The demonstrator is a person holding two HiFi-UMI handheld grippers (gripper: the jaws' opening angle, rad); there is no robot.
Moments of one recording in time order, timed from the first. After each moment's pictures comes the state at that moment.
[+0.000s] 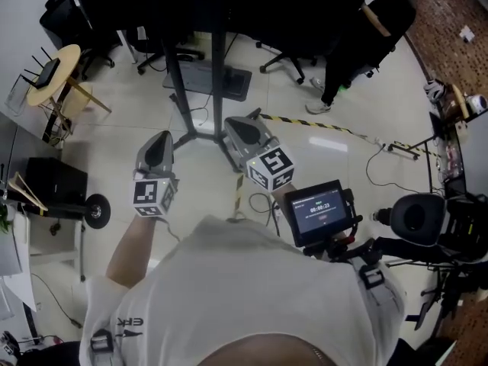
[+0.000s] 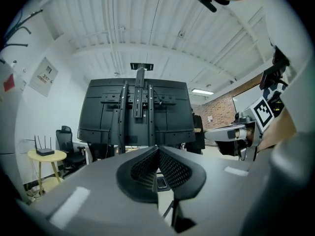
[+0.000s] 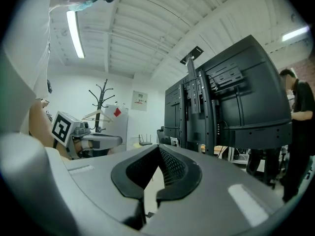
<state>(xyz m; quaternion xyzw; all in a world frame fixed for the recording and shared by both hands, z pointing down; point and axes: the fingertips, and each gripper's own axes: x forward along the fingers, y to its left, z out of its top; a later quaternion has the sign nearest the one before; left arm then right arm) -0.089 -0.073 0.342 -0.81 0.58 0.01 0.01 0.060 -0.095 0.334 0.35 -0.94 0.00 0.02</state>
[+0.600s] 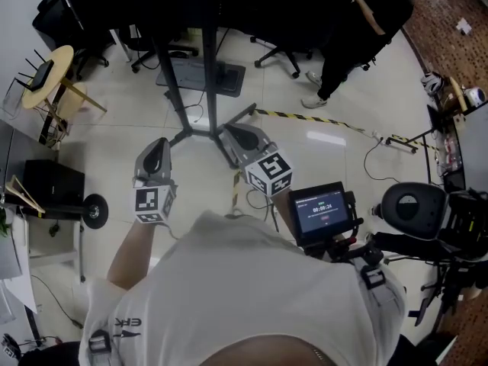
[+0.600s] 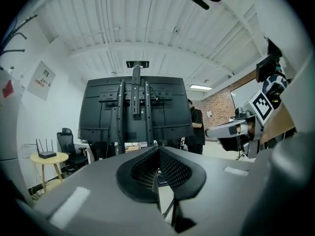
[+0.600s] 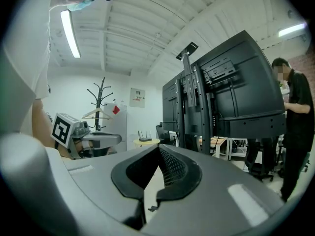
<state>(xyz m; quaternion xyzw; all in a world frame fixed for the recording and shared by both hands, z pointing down) -0.081 -0.069 0.374 -0.81 0.58 -0.02 0.02 0.077 -0.088 0.367 0.36 -0.93 0.03 0.04</state>
